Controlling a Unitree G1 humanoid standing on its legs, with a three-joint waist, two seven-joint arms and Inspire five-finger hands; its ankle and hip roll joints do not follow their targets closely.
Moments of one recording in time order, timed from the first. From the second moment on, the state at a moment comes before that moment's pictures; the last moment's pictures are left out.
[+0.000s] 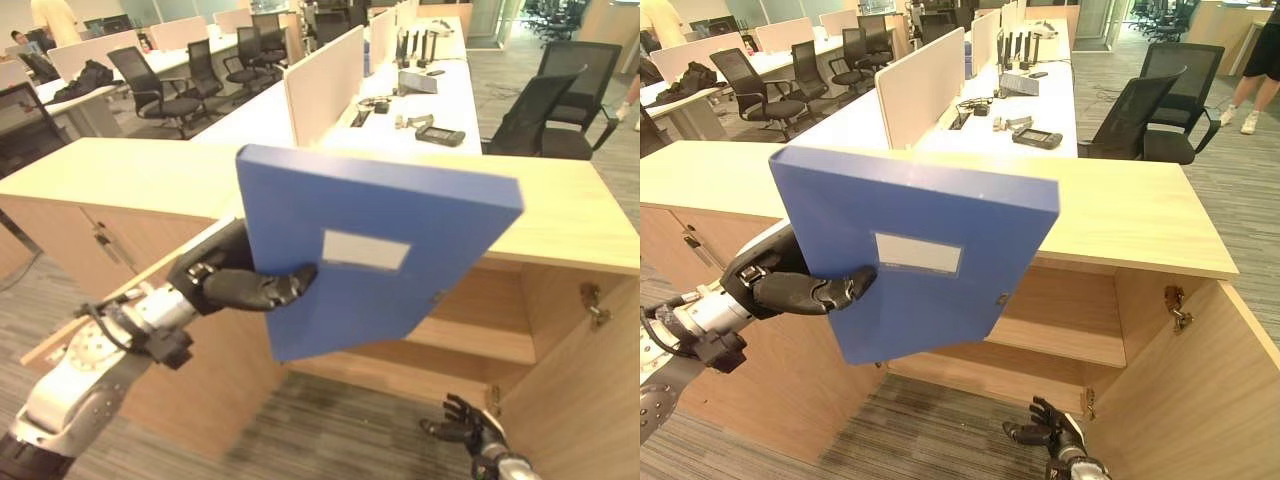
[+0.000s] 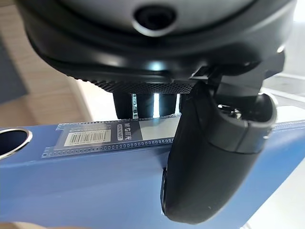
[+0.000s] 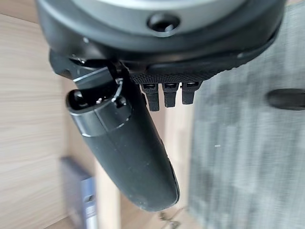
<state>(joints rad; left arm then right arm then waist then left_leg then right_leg) 0.02 1.04 -0.06 -0.28 -0.97 -0.06 -0.36 0.09 -0.35 0.17 0.73 0.45 -0.10 0.05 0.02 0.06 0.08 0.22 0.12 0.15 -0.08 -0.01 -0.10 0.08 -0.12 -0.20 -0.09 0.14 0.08</state>
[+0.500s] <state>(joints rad) 0.06 0.90 -0.06 -0.11 -0.82 -0.05 -0.35 0.12 -0.45 0.14 0.30 0.56 -0.09 0.15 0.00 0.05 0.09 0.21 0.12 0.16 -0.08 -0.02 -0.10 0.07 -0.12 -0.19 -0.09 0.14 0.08</state>
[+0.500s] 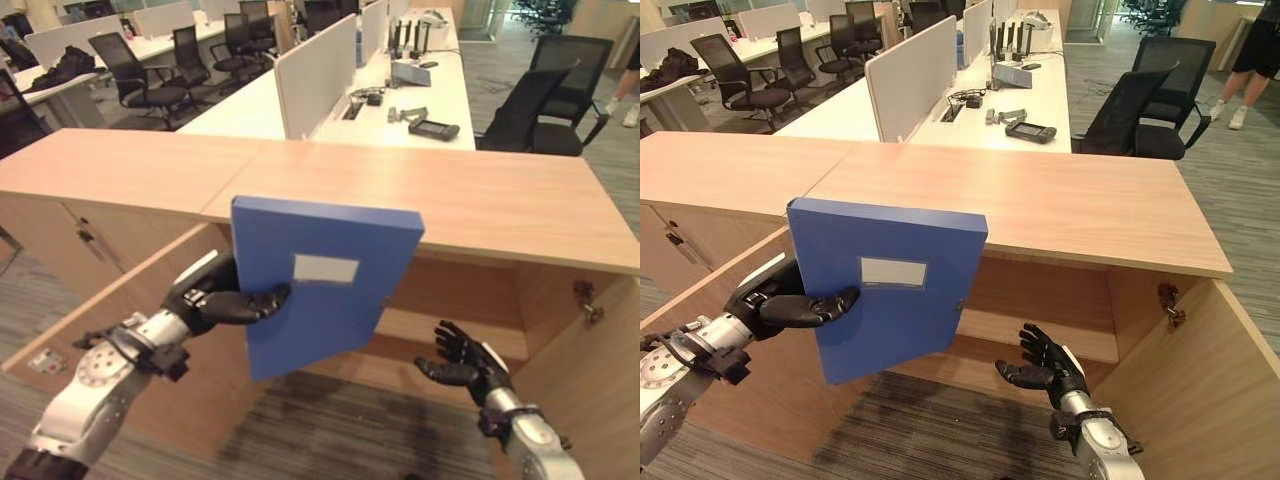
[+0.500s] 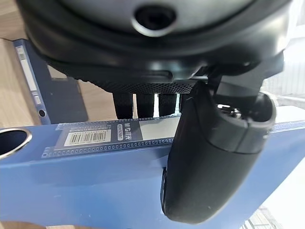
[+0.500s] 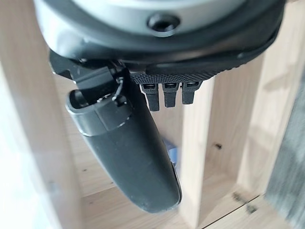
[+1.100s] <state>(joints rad) 0.01 0.84 -0.14 -0.10 -0.81 -0.04 -0.38 0.04 -0.47 0.27 0.07 0.80 -0.05 0.30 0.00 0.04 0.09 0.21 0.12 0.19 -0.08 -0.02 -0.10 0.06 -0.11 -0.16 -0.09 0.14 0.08</state>
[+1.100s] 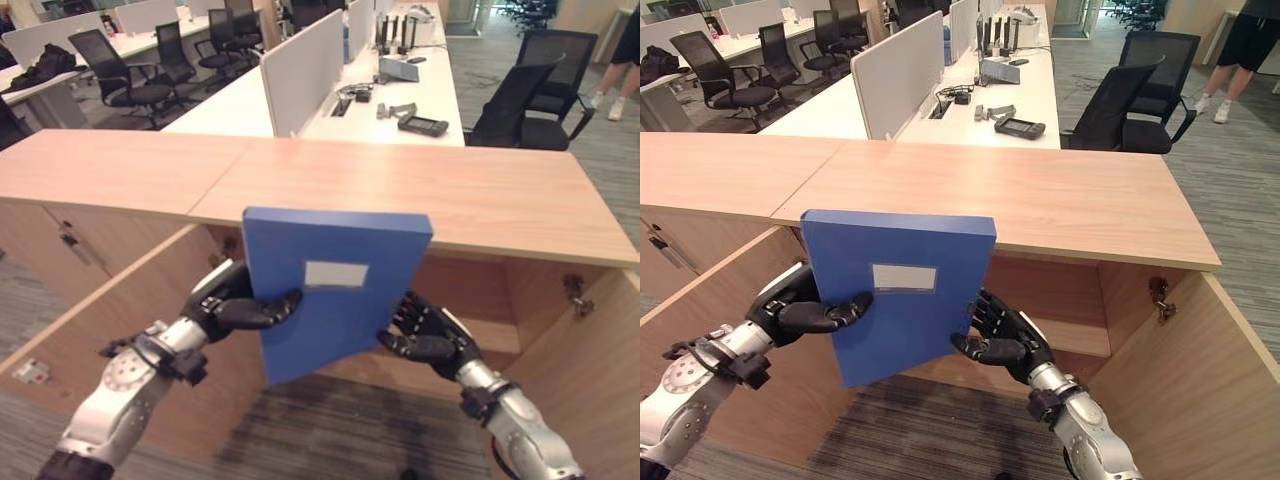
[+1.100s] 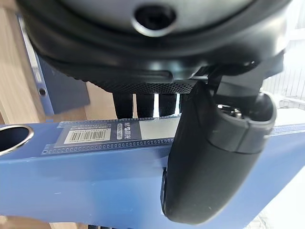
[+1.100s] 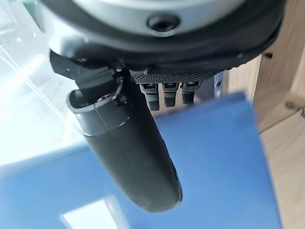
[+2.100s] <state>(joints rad) -0.04 0.88 -0.16 -0.10 -0.86 0.02 -0.40 0.02 -0.48 0.33 0.07 0.91 -0.04 0.26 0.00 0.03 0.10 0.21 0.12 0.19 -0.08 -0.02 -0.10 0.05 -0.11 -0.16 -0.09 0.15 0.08</state>
